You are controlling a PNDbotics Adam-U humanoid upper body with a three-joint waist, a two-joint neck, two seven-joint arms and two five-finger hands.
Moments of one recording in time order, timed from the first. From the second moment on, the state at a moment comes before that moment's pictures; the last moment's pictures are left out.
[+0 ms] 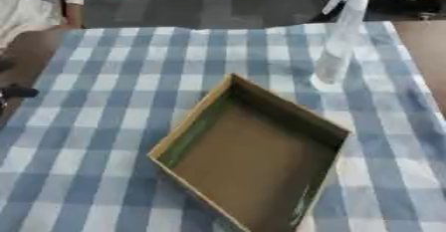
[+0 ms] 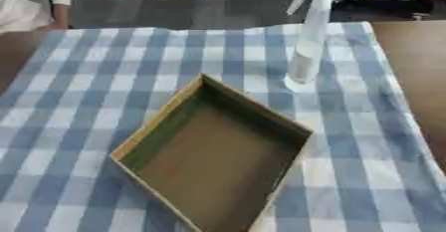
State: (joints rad) left arm -0.11 0.31 0.24 -1.97 0.16 0.03 -0.10; right arm -0.59 -0.88 -0.08 -0.99 -0.42 -0.36 0.58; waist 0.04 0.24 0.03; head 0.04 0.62
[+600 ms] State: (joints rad) left arm -0.11 0.31 0.24 -1.97 0.16 0.03 -0.10; right arm -0.65 -0.85 -0.07 -0.84 -0.35 -0.42 0.64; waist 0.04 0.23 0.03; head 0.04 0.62
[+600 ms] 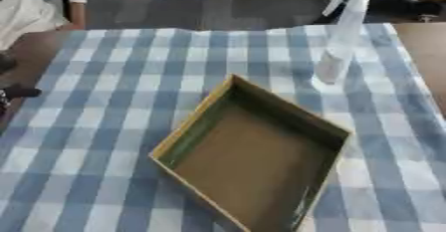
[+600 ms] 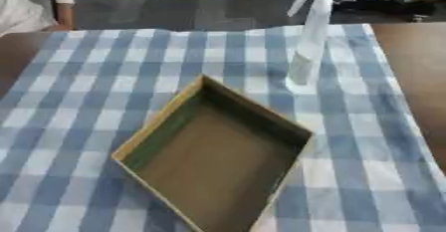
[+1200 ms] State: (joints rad) left arm -0.12 0.31 0.23 -1.97 0.16 0.03 -0.10; right arm -0.62 -0.83 -0.06 -0.85 -0.38 -0.43 0.73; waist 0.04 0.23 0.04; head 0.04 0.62
